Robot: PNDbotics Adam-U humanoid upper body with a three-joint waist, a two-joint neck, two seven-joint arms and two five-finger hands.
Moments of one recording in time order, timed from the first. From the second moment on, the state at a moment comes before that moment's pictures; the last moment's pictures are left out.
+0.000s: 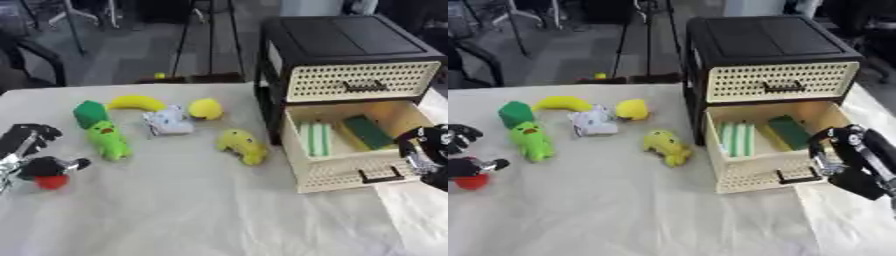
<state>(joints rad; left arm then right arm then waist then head) -0.46 0.57 -0.02 -1.14 -0.77 0.07 -0.23 -0.19 -0.49 -0.09 -1.58 0.54 -0.41 0.20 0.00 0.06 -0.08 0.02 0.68</state>
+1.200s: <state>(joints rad) -0.40 0.57 0.00 -1.23 -0.95 0.16 -0.45 -0.19 -0.49 -0.09 -1.58 0.54 -0.41 0.21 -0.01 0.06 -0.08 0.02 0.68</state>
